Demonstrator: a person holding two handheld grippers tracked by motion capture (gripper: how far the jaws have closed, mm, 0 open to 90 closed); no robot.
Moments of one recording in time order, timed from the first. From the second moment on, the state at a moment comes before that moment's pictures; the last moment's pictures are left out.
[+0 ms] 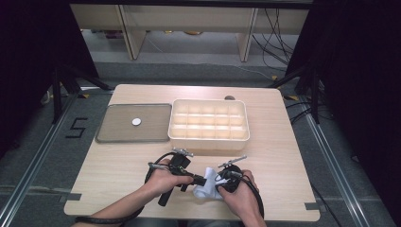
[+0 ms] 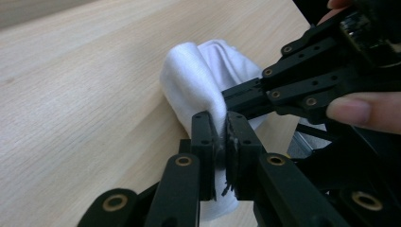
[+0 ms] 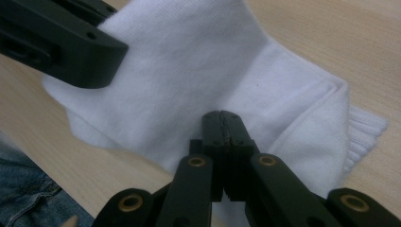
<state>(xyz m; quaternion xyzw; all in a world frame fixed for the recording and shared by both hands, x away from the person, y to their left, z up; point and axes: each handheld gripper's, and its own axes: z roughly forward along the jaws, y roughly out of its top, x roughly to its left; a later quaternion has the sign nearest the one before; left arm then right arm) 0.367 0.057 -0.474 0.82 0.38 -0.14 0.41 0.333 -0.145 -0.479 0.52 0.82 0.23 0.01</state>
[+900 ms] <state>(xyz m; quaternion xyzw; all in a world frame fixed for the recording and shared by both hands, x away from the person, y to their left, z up) 0.371 0.055 -0.466 0.81 0.38 -0.14 0.42 0.335 -0.131 -0.481 0.52 0.82 0.24 0.01</state>
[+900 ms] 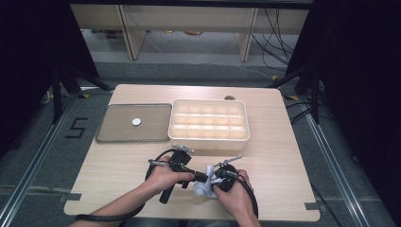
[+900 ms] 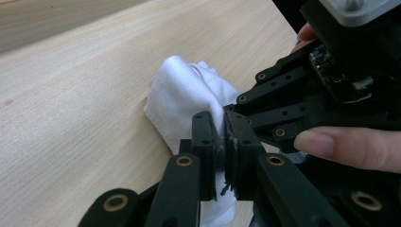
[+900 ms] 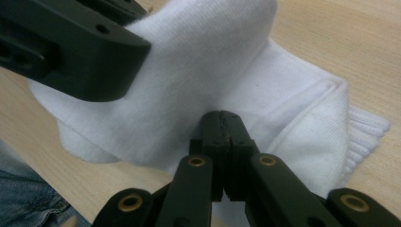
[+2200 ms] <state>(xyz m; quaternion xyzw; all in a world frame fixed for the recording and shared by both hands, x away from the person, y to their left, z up) 0.373 0.061 -0.463 0.81 0.39 -0.14 0.42 0.334 -0.185 -0.457 0.57 0.78 0.25 0.05</state>
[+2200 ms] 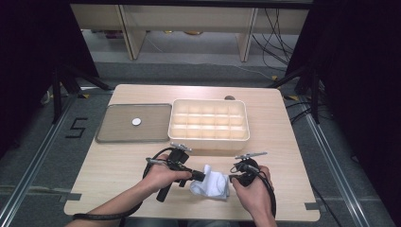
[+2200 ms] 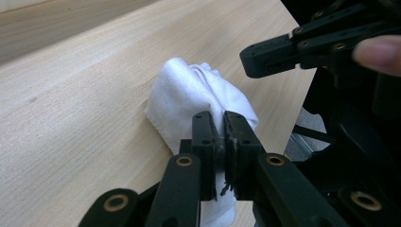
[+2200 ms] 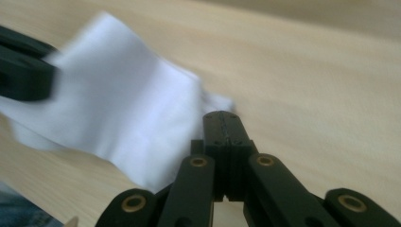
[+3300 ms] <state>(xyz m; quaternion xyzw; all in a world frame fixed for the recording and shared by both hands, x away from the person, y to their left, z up) 0.376 0.058 -0.463 0.81 0.38 -0.13 0.42 0.332 -0.165 -0.482 0.56 0.79 0.24 0.02</state>
